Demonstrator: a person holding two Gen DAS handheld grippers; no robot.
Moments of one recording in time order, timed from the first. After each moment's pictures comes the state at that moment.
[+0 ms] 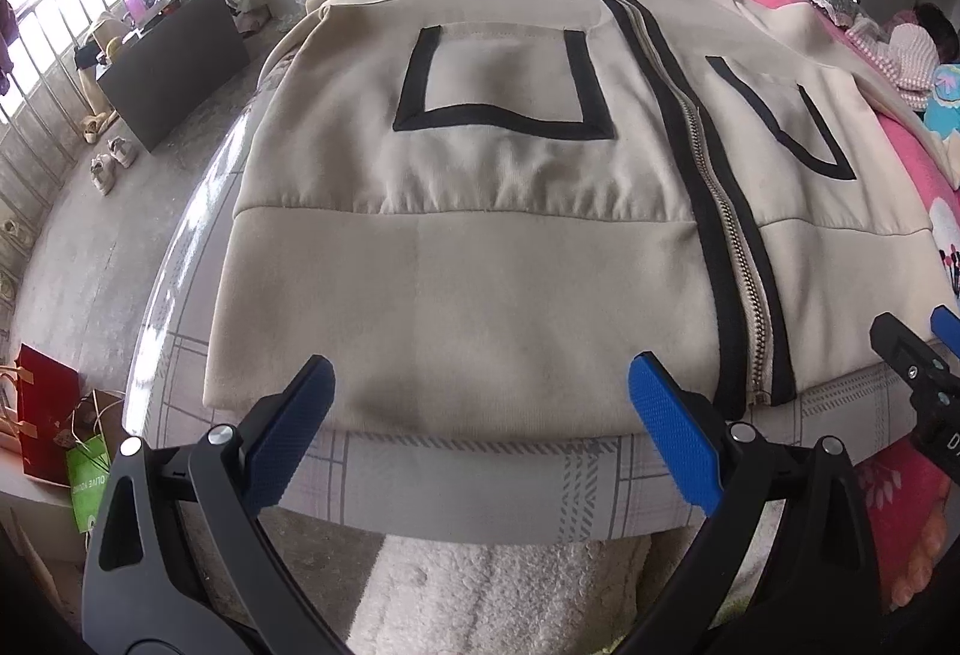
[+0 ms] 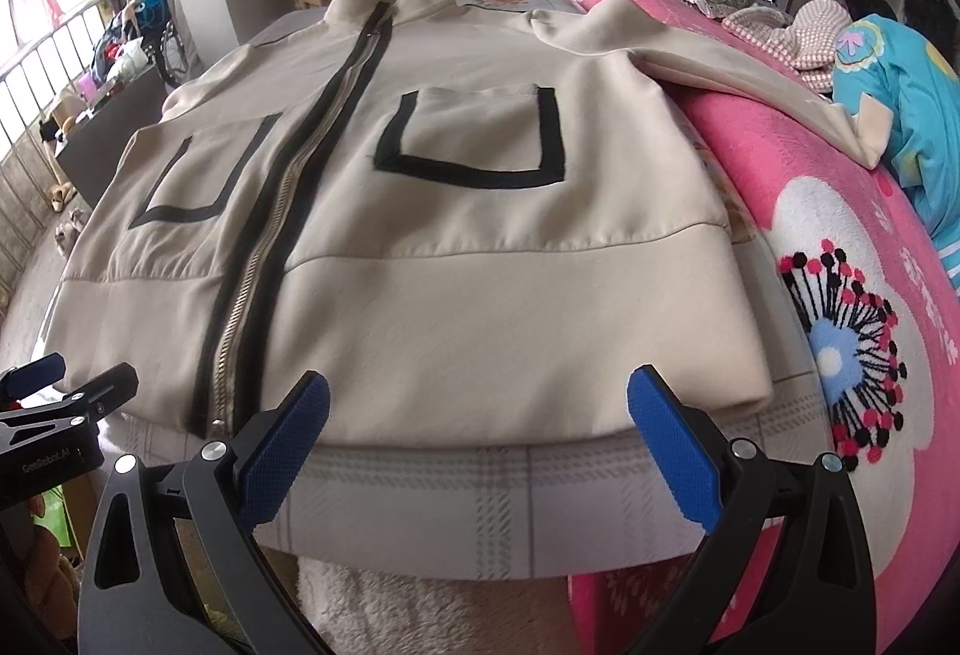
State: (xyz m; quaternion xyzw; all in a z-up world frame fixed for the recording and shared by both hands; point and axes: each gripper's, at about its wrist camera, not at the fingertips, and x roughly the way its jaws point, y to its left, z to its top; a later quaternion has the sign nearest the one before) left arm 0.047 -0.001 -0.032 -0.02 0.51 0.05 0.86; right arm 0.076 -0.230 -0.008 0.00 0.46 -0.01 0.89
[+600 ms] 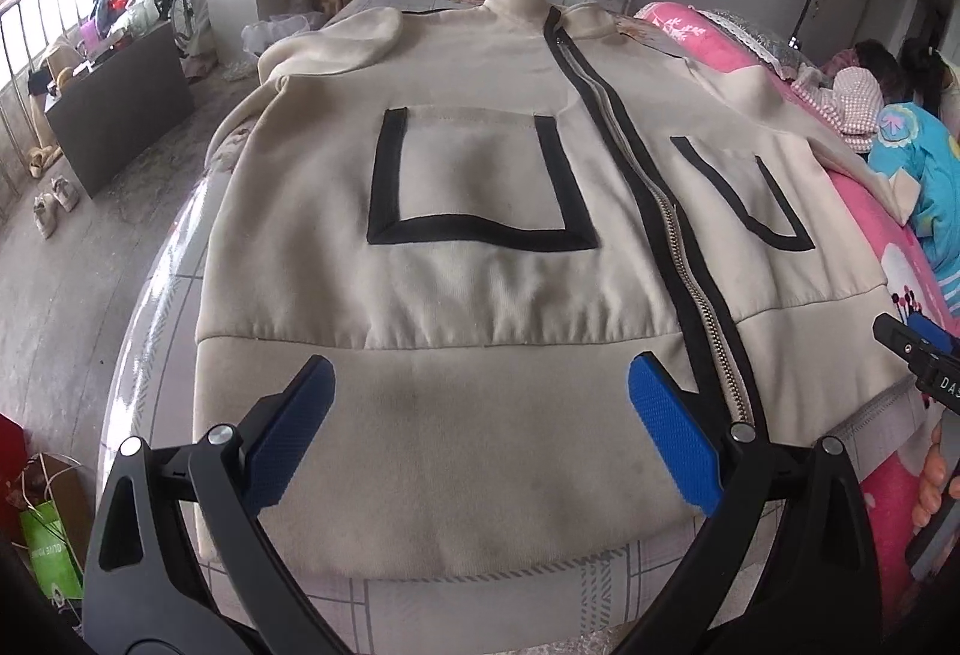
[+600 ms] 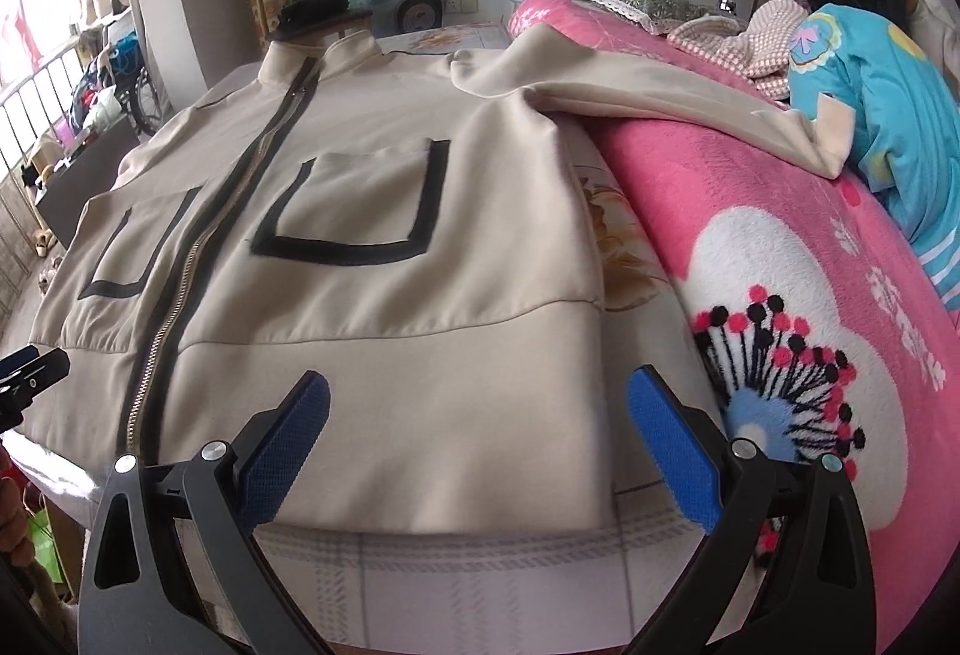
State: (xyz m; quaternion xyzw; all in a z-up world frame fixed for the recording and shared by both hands) left arm 0.078 0.030 -0.023 -0.06 0.45 -0.04 0.89; right arm 0.100 -0.298 -0.003 0.02 0.42 -0.03 0.91
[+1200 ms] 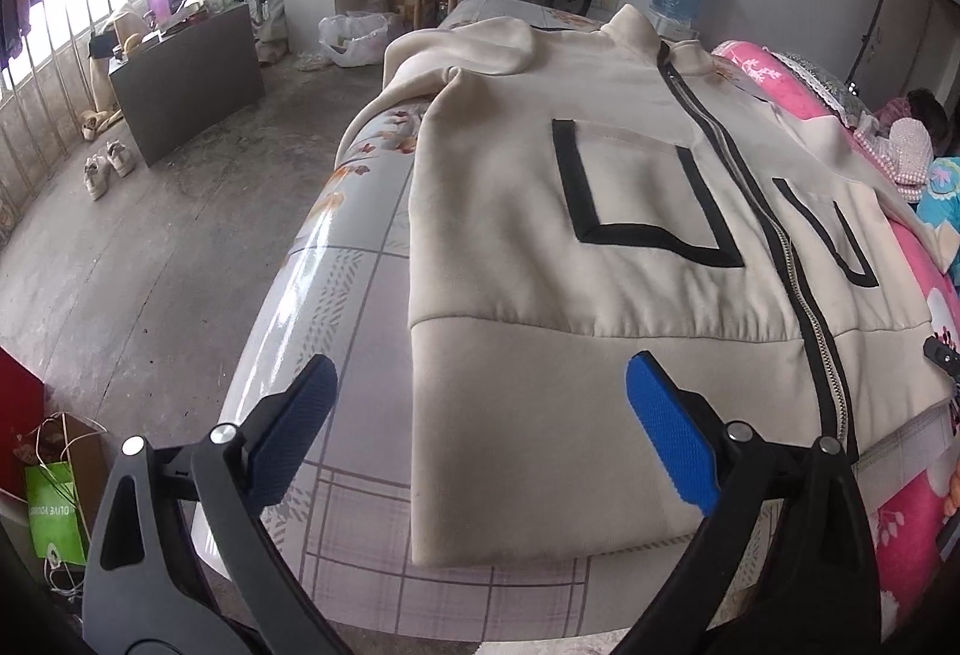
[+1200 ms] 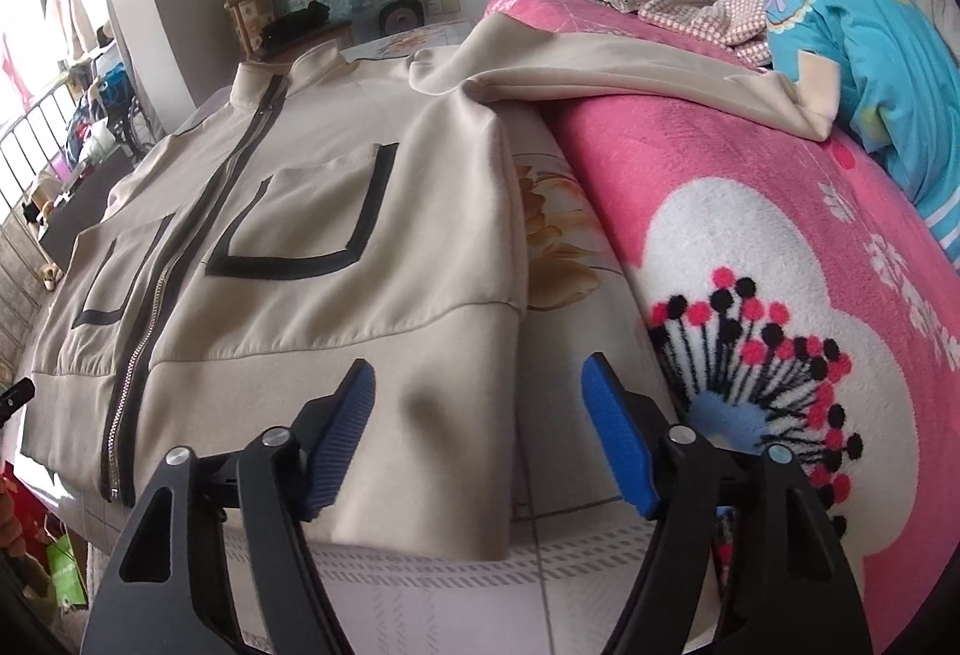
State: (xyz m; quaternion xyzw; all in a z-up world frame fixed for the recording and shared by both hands) left arm 0.057 0.111 -0.030 -0.08 0.43 0.04 0.90; right arm 0.101 -0.337 -0.010 0.06 0.42 -0.04 0.90
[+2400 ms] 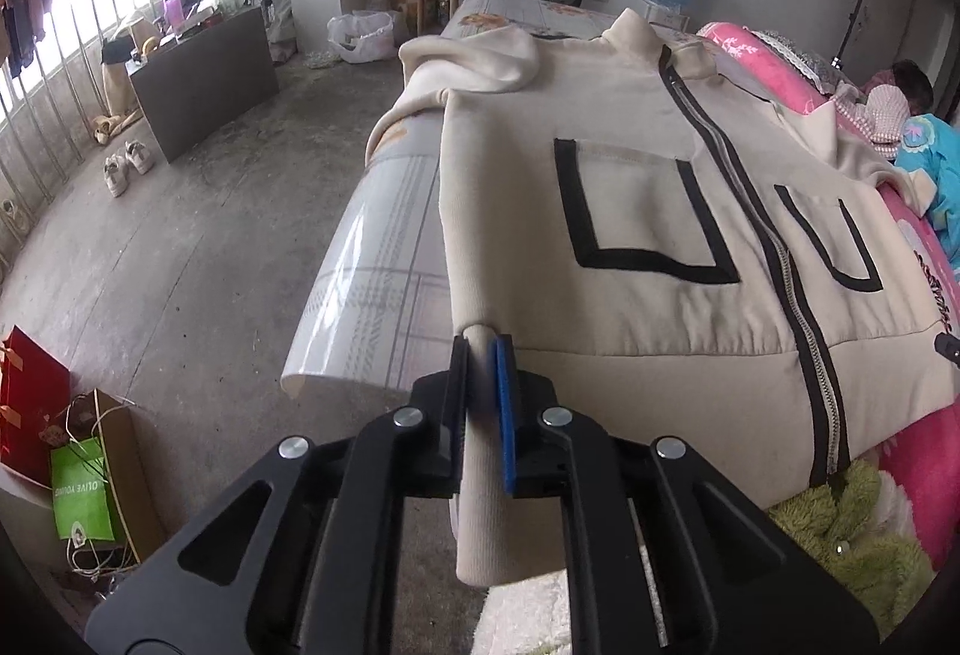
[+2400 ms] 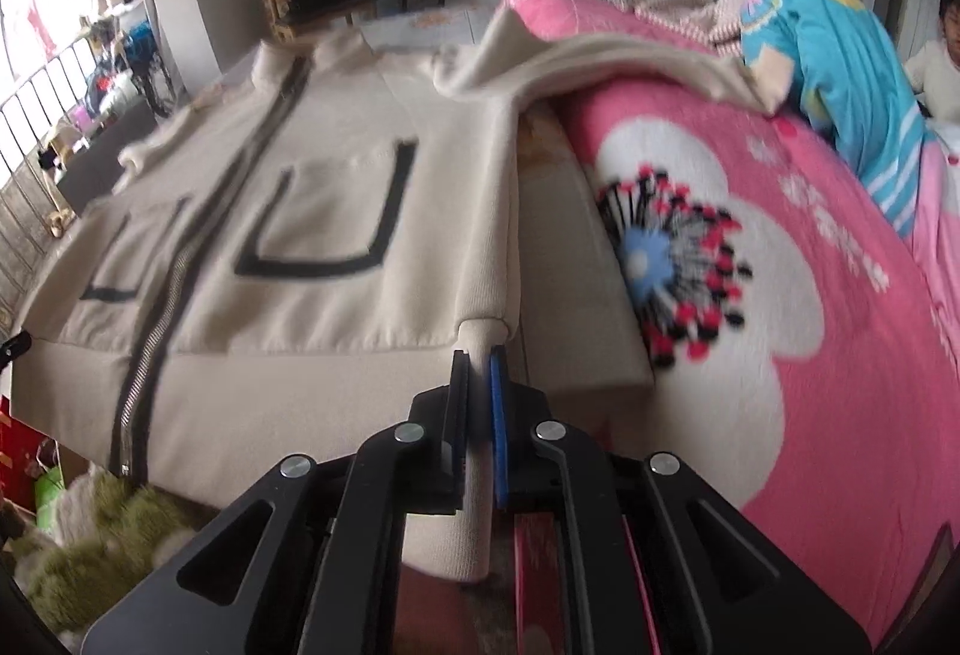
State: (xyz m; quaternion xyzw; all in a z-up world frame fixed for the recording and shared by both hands) left arm -0.041 0.119 -0.006 -0.06 0.44 0.04 0.90; right arm -0.003 -0.332 0.009 0.02 0.45 -0.03 0.89
